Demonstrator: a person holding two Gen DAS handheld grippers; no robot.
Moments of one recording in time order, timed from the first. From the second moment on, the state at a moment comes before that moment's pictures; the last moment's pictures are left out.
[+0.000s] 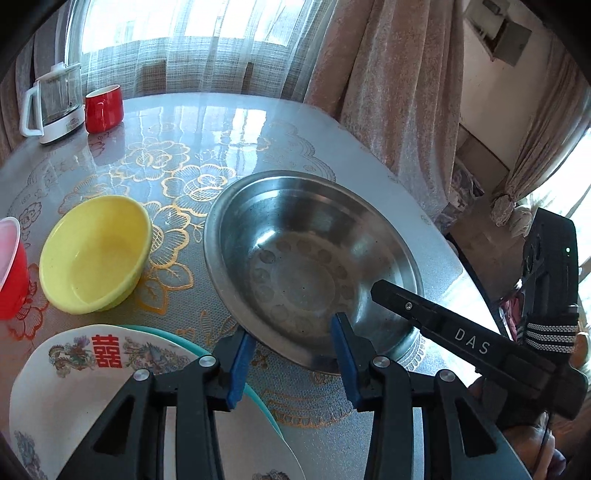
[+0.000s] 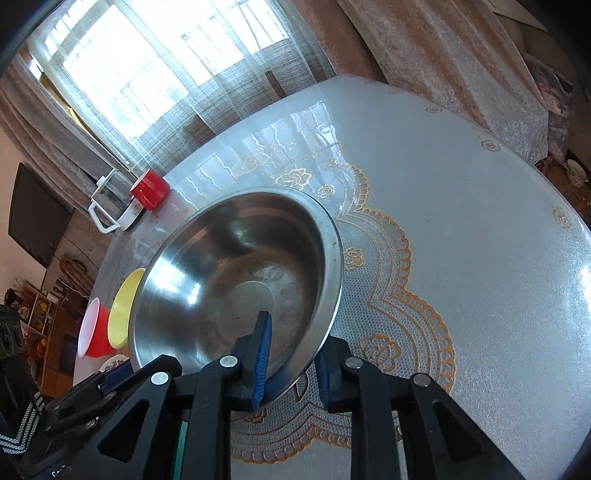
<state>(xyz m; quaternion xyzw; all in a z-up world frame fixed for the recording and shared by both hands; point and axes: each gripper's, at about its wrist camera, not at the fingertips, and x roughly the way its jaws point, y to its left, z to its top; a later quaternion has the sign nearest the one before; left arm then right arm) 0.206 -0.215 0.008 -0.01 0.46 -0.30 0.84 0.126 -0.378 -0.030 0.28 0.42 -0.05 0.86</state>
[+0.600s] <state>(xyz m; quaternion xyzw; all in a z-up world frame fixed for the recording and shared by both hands) 0.143 -0.134 0.050 -0.04 0.39 -0.28 0.88 0.098 -0.320 0.017 0.25 0.38 0.01 0.89</state>
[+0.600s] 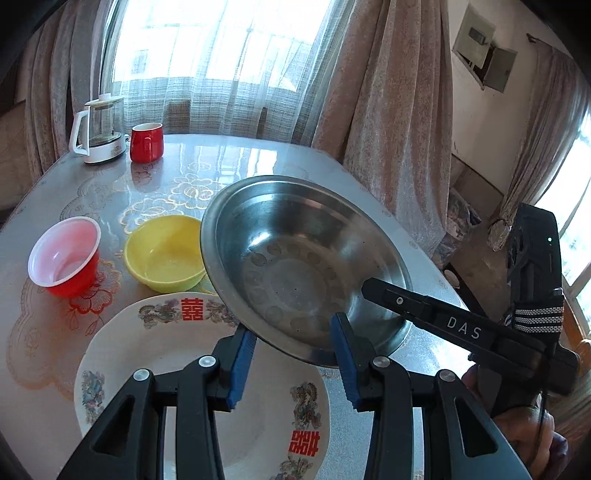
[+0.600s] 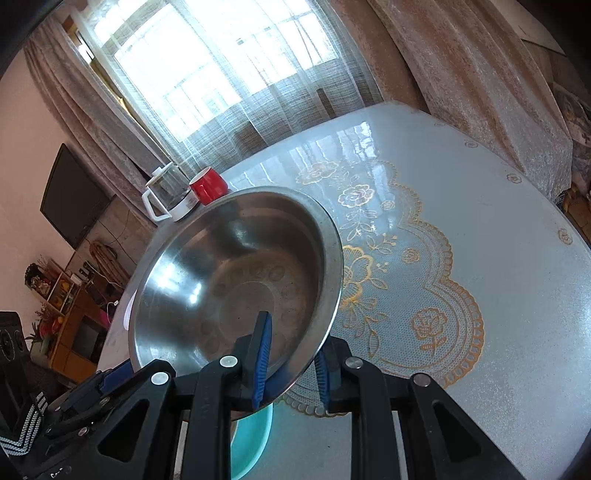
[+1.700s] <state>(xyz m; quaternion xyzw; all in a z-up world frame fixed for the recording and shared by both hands) 0.059 0.123 0.006 -0.15 0.39 -0.10 0.90 0.142 -0.041 -0.016 0.10 0.48 0.25 0.83</state>
